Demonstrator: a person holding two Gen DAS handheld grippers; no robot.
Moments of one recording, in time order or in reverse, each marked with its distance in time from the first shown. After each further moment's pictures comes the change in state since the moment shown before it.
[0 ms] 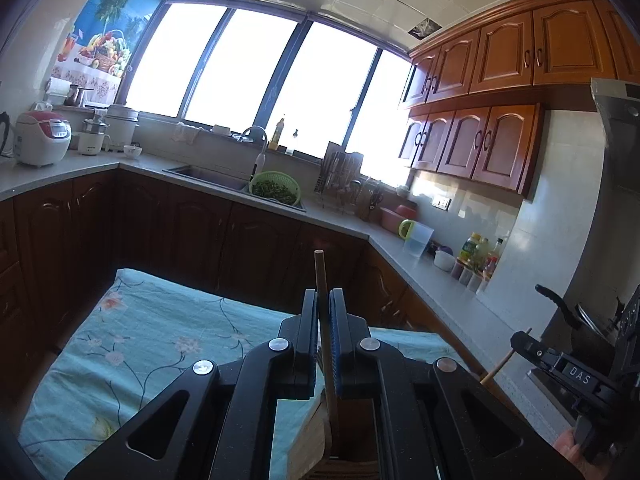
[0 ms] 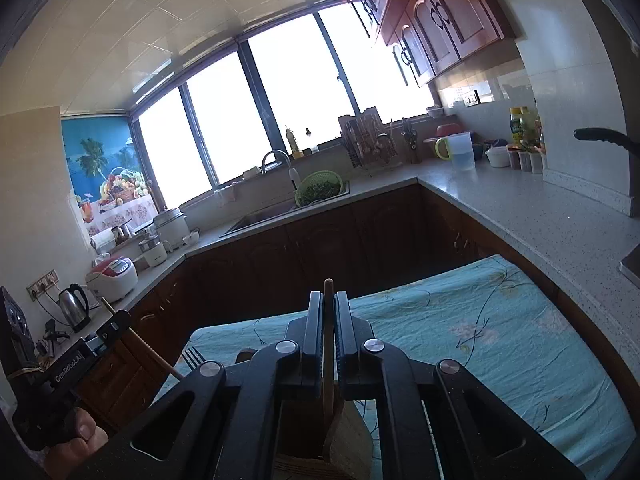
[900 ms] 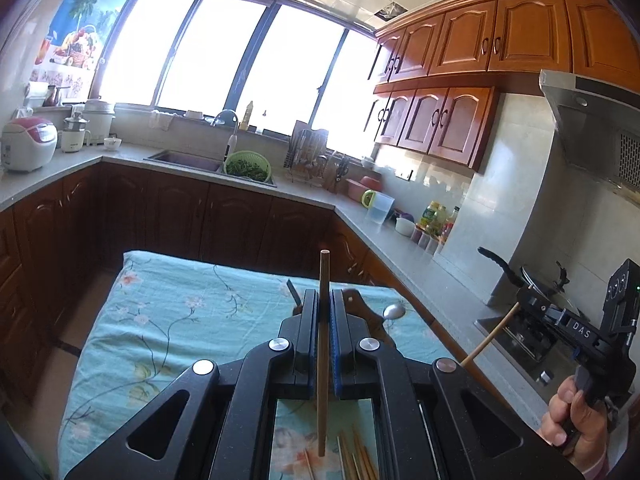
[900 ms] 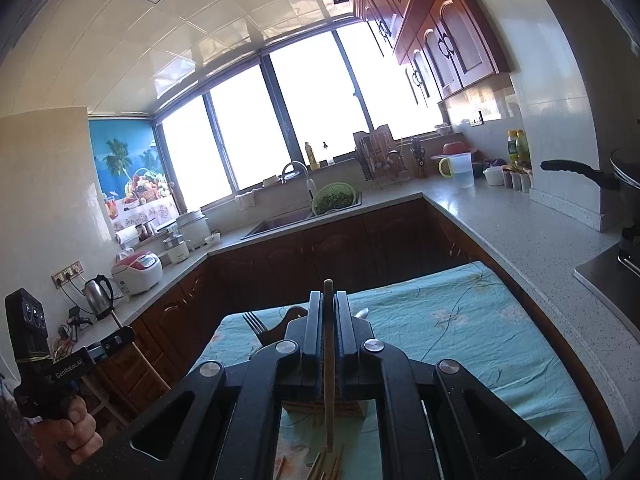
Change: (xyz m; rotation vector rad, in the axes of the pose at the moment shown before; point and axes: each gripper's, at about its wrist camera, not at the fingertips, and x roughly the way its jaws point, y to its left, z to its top) left arm -0.190 0.012 0.061 0.046 0.089 -0.104; right arm -0.138 0.020 0.016 -0.053 -0.077 0.049
